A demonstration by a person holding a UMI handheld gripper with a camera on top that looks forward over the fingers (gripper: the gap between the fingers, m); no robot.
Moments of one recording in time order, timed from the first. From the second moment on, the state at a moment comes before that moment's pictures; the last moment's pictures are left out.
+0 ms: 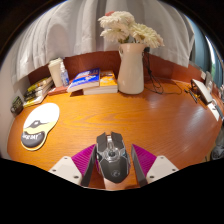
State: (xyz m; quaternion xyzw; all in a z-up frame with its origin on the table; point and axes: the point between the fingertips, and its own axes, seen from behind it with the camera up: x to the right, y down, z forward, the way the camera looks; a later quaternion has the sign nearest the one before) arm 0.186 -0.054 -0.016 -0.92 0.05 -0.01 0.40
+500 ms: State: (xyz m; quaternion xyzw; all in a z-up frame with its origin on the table) arm 0.187 -0.045 -0.006 -0.93 0.04 -0.02 0.37
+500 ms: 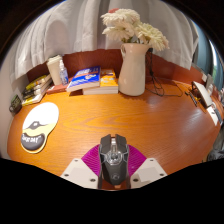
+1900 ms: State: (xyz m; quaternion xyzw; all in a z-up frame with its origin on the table) arm -0.098 0.087 -0.005 -0.93 0.01 0.00 0.37
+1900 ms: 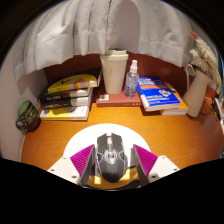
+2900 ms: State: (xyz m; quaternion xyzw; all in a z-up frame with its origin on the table) arm -0.026 -0.191 0.214 -0.88 -0.01 0.05 0.47
